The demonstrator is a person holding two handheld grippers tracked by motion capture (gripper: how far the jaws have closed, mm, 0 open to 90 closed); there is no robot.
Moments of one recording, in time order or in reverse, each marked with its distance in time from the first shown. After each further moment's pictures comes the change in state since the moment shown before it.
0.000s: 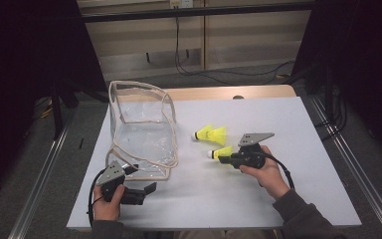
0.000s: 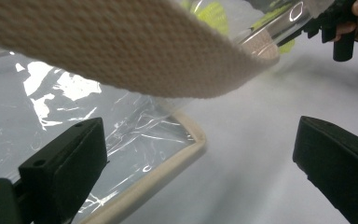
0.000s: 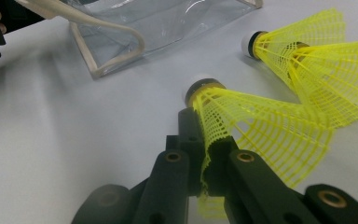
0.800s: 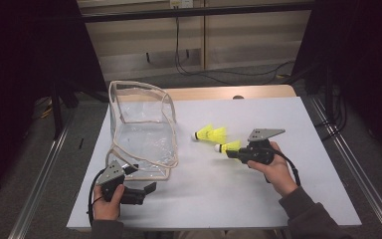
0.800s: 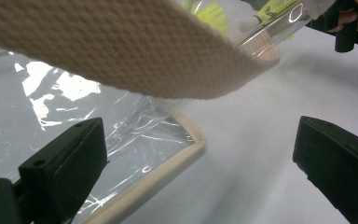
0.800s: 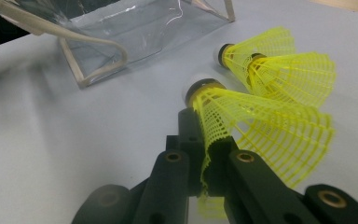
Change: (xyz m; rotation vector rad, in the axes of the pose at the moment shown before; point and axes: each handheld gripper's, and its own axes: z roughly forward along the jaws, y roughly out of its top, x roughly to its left) left arm 0.000 0.000 0.001 -0.004 -0.002 -0.003; right arm -0.012 0.003 -0.021 -0.035 -0.047 0.011
